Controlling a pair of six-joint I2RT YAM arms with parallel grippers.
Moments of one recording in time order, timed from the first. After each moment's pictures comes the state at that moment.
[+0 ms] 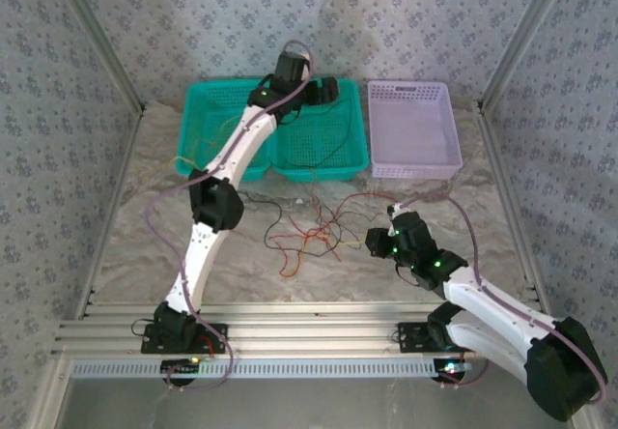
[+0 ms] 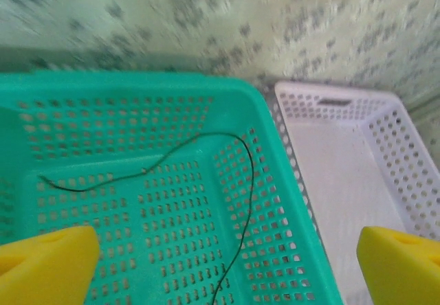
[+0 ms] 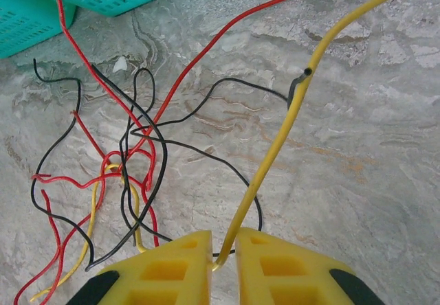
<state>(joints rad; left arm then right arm) -0.49 2.50 2.69 -0.70 0.04 -0.48 0.58 0.87 0.35 -0.15 -0.03 0.64</state>
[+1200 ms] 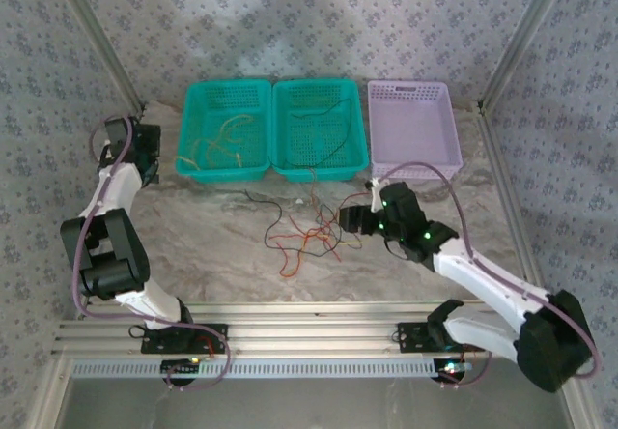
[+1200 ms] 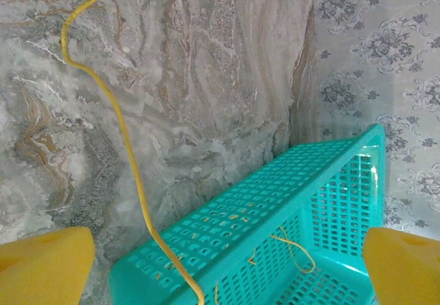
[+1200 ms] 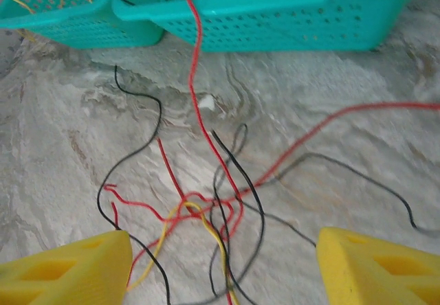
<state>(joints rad) 0.26 1.61 1.17 -0.27 0.06 -1.27 0.60 1.11 0.67 -0.19 -0.12 0.45</state>
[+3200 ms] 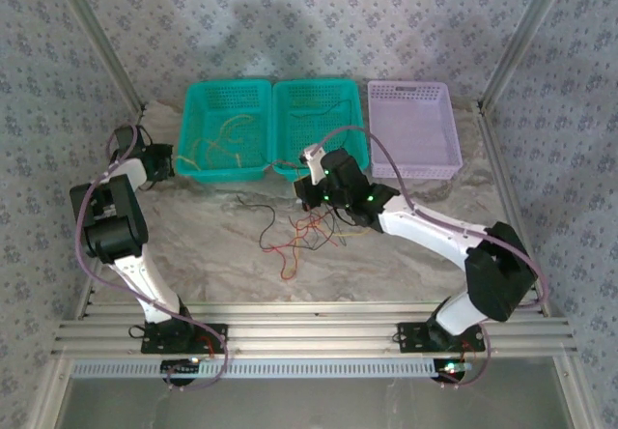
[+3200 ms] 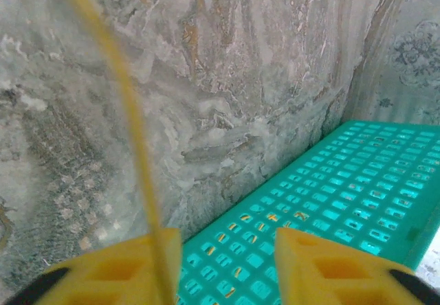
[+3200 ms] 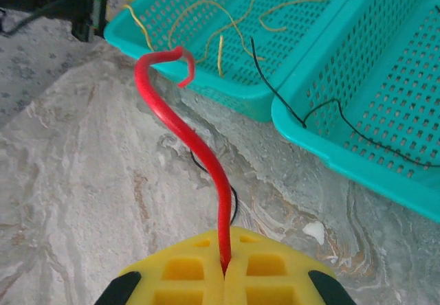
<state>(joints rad) 0.28 1.91 1.24 -0.15 0.30 -1.33 0.78 1.50 1.08 -0.08 -0.10 0.24</state>
